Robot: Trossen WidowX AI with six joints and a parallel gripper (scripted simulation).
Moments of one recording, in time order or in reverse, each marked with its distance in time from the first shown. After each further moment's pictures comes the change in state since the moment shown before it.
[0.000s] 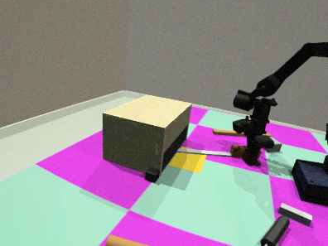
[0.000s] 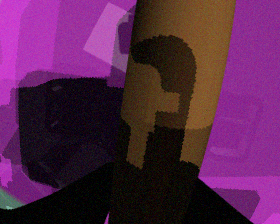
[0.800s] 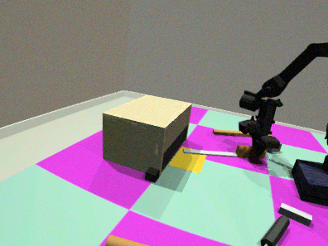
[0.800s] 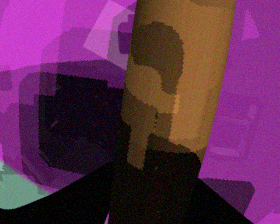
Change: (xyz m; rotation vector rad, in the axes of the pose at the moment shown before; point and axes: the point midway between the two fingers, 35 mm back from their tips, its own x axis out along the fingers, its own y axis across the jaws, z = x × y) arm 0.000 -0.002 -0.023 -0.013 0.002 -0.002
